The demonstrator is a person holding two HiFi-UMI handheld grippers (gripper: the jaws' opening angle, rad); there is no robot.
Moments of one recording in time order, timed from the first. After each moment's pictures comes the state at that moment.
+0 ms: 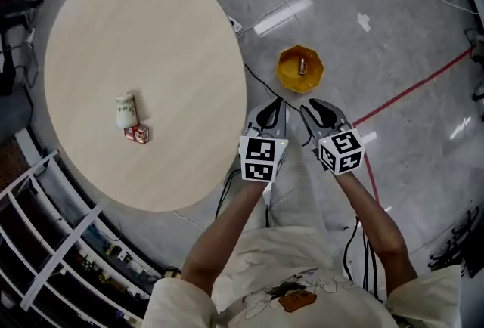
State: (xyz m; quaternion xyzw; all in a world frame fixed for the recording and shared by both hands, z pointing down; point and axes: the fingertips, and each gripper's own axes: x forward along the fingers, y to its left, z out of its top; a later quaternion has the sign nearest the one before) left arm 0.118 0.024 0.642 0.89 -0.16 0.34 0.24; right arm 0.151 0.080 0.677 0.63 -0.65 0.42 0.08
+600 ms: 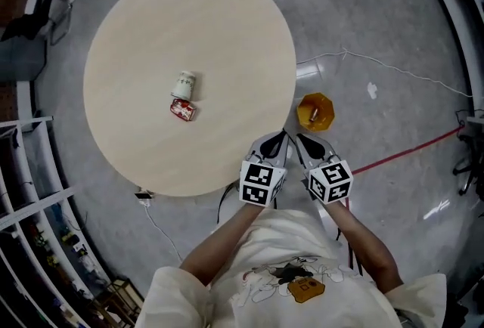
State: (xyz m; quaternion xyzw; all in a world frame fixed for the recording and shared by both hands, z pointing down) left arm -0.015 0.012 0.508 0.90 -0.23 0.25 0.26; right arm 0.009 0.034 0.524 0.57 -0.74 0.35 0.09
